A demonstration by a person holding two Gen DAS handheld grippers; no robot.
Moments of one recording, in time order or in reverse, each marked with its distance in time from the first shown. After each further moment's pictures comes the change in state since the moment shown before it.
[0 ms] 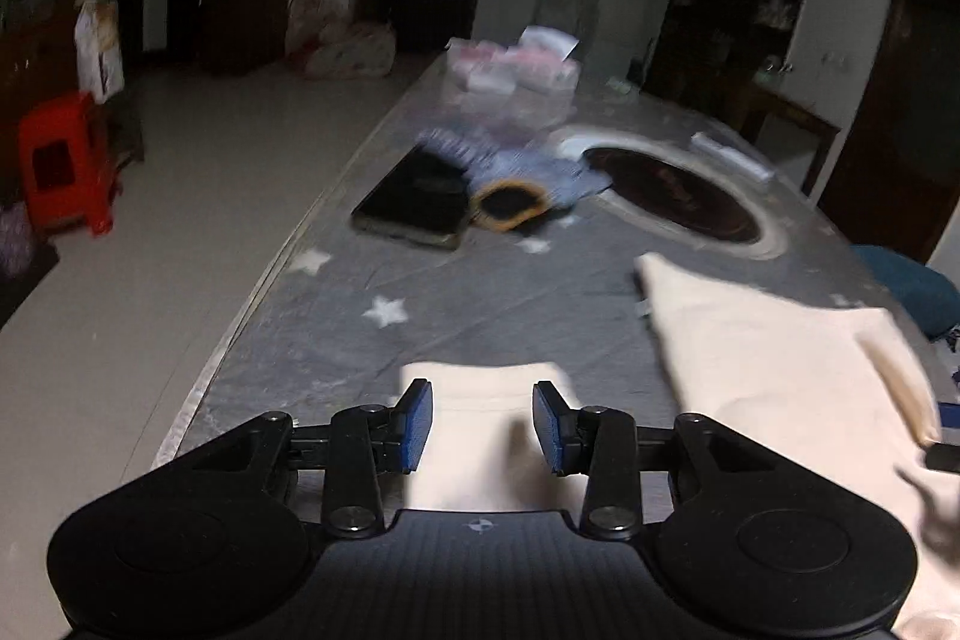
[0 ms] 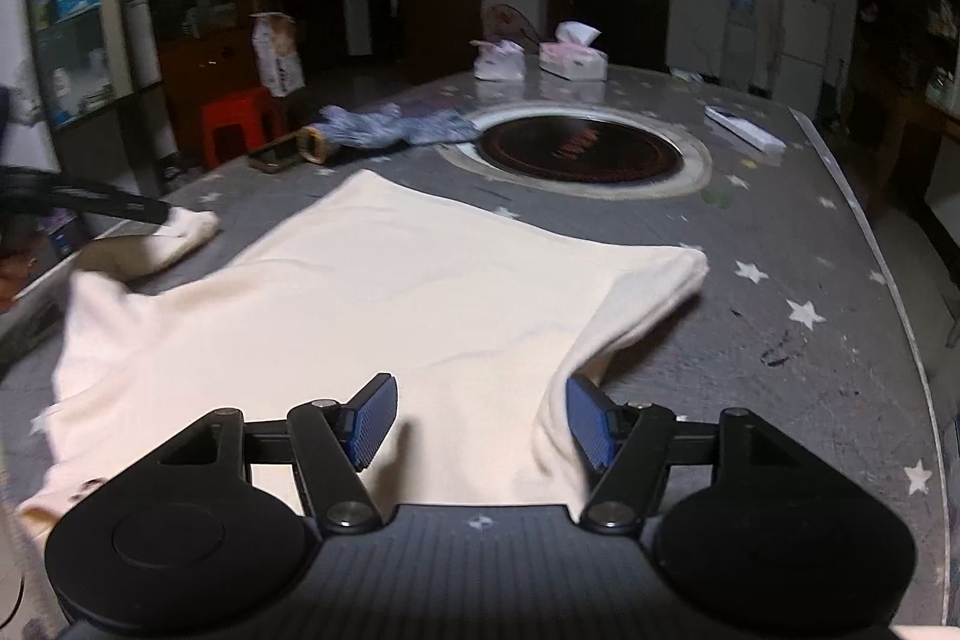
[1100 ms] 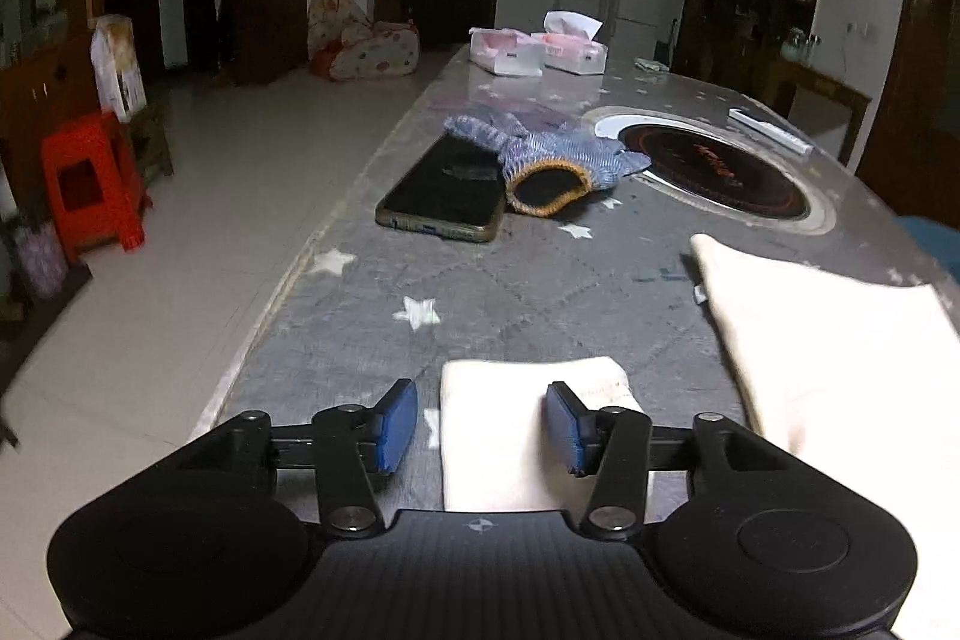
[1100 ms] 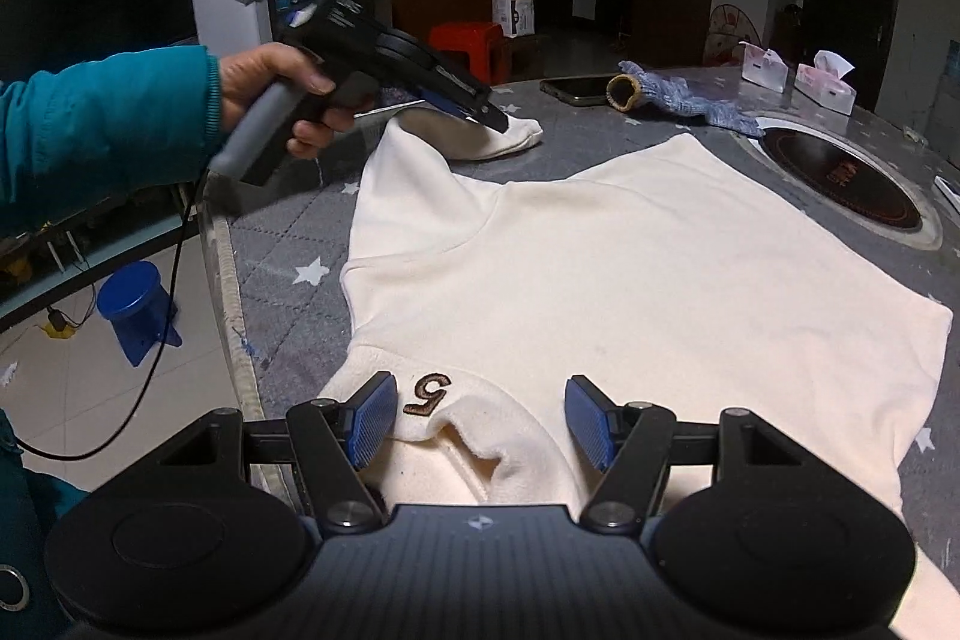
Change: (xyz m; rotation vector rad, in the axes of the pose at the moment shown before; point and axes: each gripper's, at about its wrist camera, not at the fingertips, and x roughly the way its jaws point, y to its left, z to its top) left arm 0.016 -0.006 -0.001 0.074 -0.027 0.086; right arm -0.025 0.109 -0.034 -0.307 0.085 0.328
